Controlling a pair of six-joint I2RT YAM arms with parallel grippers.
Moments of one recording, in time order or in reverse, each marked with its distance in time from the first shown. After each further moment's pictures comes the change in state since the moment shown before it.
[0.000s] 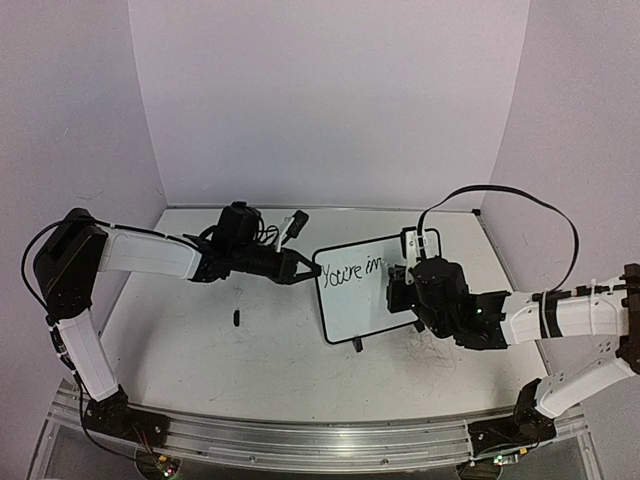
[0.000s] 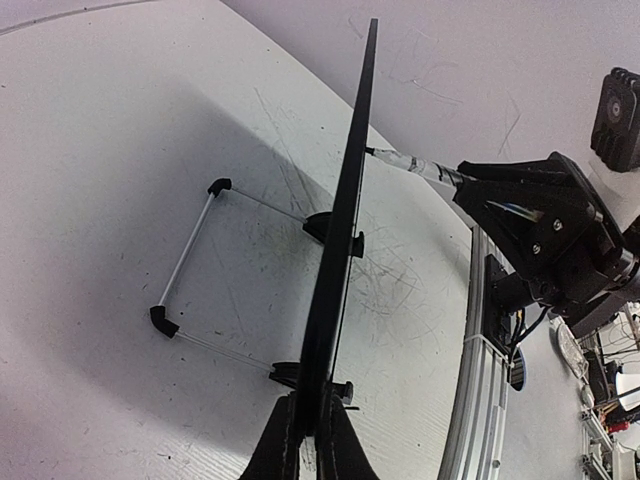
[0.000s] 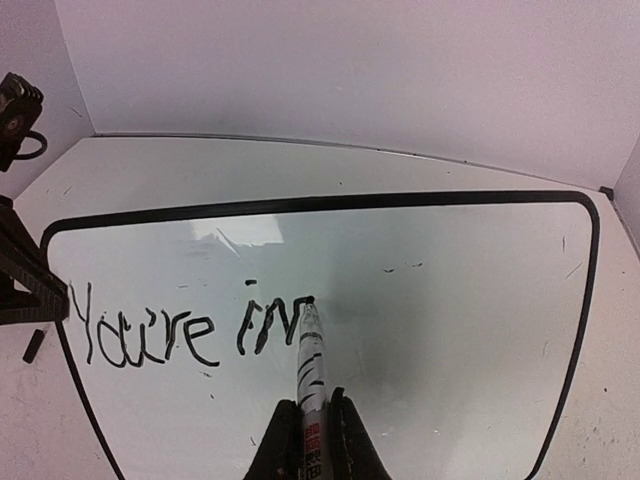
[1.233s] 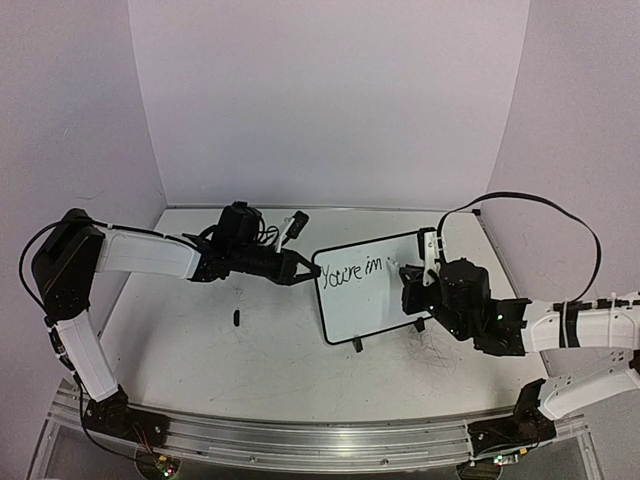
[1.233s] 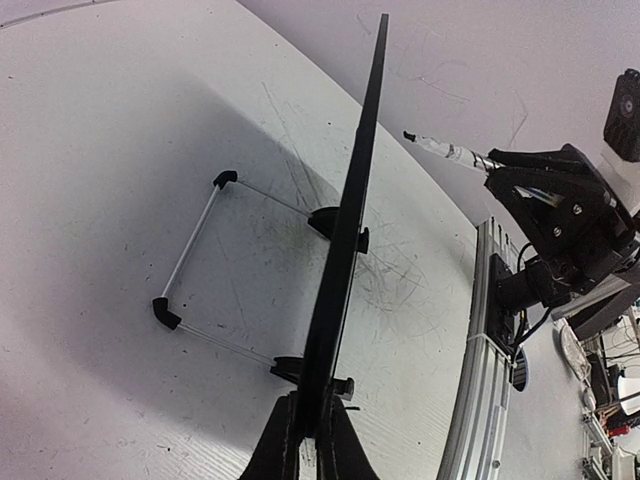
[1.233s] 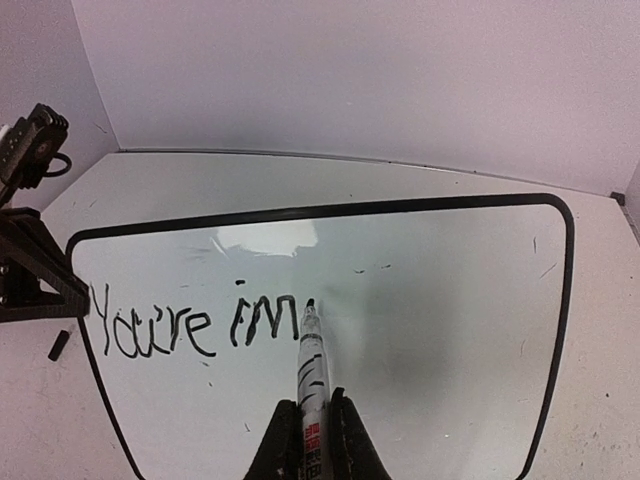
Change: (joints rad) left arm -0.006 -0.011 0.002 -0.035 -0.024 -0.002; right arm -0.032 -0.146 -0.099 0.035 -0.088 -0.029
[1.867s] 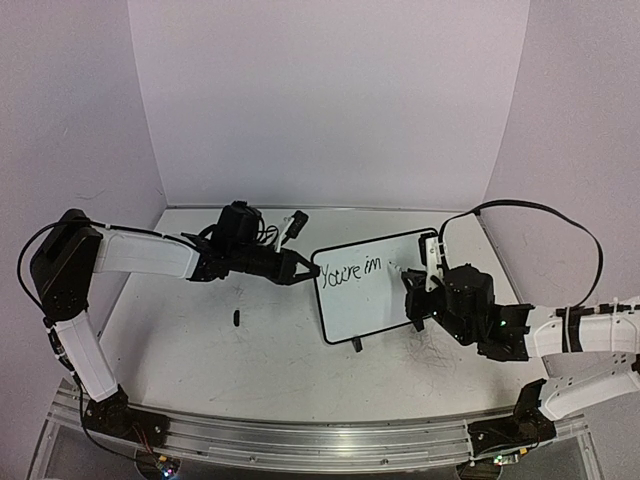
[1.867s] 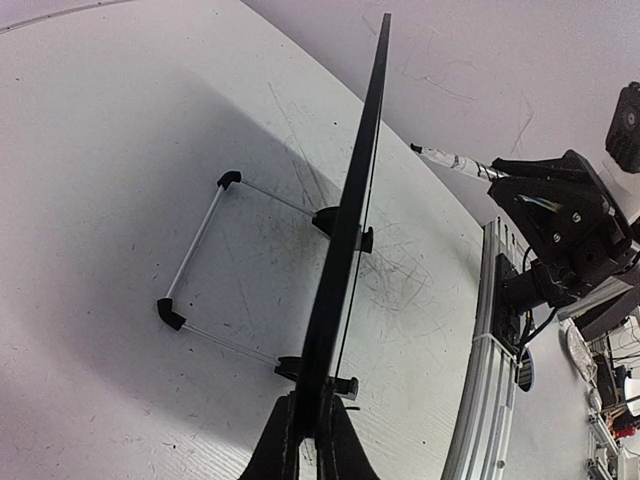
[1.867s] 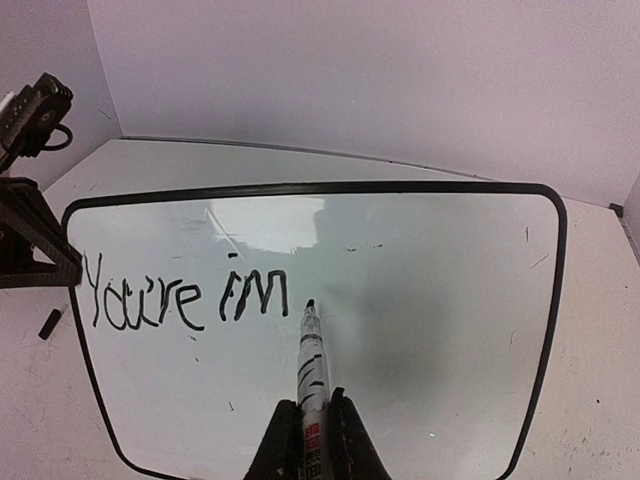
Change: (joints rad) left arm -0.002 -0.011 0.000 -0.017 -0.021 0.013; right arm -0.001 -0.031 -0.053 0.033 -0.015 -0.053
